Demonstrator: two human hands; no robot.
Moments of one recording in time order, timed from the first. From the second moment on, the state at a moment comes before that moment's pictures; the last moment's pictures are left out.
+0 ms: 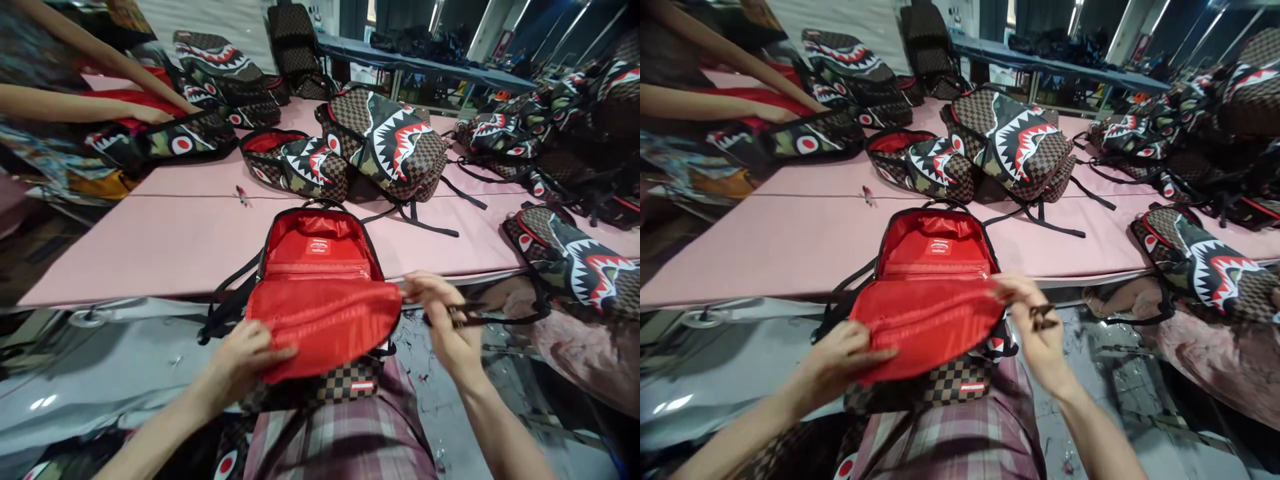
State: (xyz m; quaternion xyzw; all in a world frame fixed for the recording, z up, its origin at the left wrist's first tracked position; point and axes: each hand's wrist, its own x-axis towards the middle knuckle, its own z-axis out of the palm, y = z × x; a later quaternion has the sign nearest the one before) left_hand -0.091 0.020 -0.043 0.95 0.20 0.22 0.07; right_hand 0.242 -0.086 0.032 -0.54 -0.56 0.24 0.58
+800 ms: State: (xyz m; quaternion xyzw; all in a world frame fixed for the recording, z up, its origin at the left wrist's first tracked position) left_hand -0.069 0.059 -0.029 0.92 0.25 0.03 0.31; right_hand 0.224 -0.071 -0.087 -0.63 -0.36 0.53 0.43
